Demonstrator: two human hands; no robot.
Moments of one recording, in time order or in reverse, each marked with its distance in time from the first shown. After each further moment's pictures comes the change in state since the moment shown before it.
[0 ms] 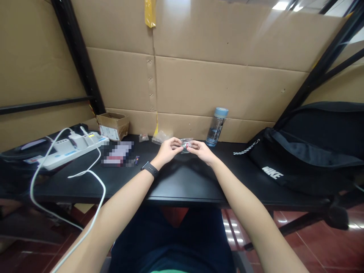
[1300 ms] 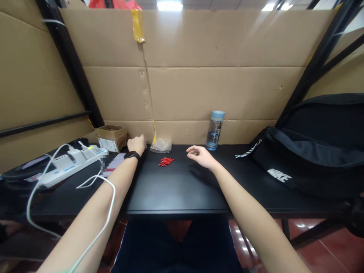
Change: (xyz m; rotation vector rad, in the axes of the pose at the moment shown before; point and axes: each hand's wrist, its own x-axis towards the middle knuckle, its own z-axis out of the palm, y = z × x) left_hand 0.061 -0.029 -0.144 1.628 0.233 -0.259; right_hand 0.001 0.004 -0.017 -0.338 0.083 -0.043
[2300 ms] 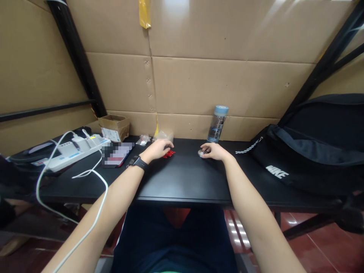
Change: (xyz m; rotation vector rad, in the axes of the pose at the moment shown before) left_hand -0.064 0.060 -0.029 -0.684 -0.118 0.732; right_hand -0.009 0.036 -0.063 -0.499 -0.135 0.151
